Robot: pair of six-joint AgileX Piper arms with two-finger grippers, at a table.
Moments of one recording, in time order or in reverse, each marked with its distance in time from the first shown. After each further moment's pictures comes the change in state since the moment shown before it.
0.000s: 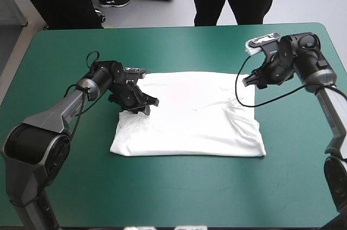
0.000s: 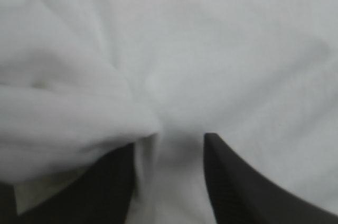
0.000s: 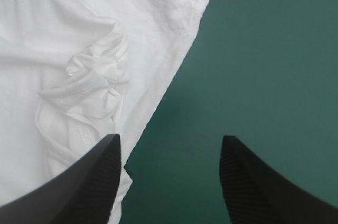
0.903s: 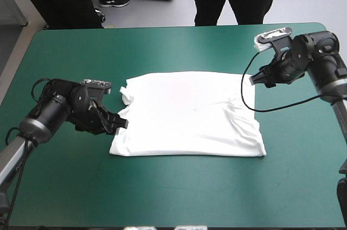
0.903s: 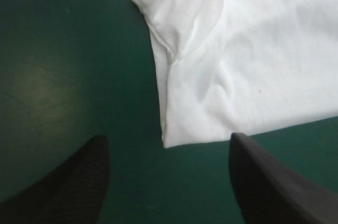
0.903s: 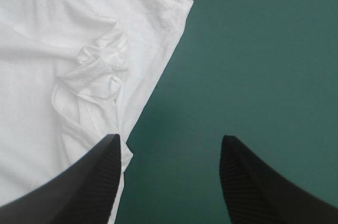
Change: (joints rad) left arm -0.001 -0.538 0.353 0.248 0.115 -0.213; right arm 0.000 -0.132 0.000 -0.019 0.054 0.024
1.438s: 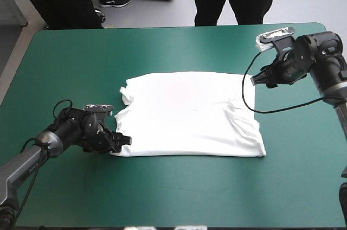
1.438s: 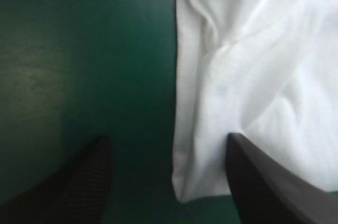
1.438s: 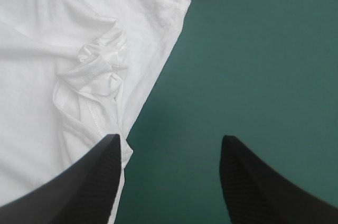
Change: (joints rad) left arm 0.000 0.058 0.296 0.002 -0.331 -0.114; right arm 0.000 -0.020 0.006 -0.004 0.007 0.012
